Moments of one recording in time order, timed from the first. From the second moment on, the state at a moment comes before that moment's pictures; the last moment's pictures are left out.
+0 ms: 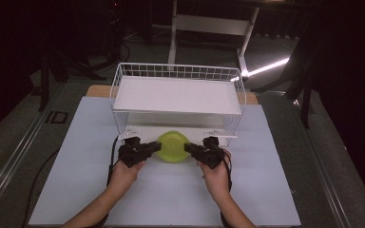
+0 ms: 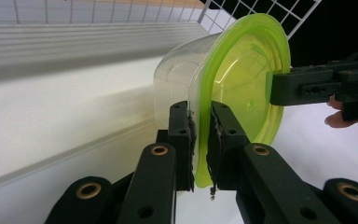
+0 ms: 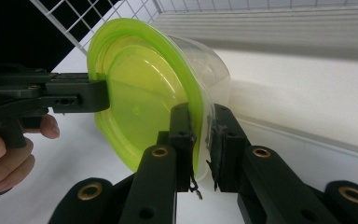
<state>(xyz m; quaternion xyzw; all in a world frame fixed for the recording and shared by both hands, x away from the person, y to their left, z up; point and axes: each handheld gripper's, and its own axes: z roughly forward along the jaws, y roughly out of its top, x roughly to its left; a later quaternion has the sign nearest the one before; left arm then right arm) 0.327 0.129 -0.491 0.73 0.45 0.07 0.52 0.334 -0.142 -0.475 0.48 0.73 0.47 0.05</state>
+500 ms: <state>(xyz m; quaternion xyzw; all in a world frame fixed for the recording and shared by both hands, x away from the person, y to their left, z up) 0.348 0.129 -0.503 0.73 0.46 0.07 0.51 0.350 -0.137 -0.486 0.50 0.73 0.46 0.06</state>
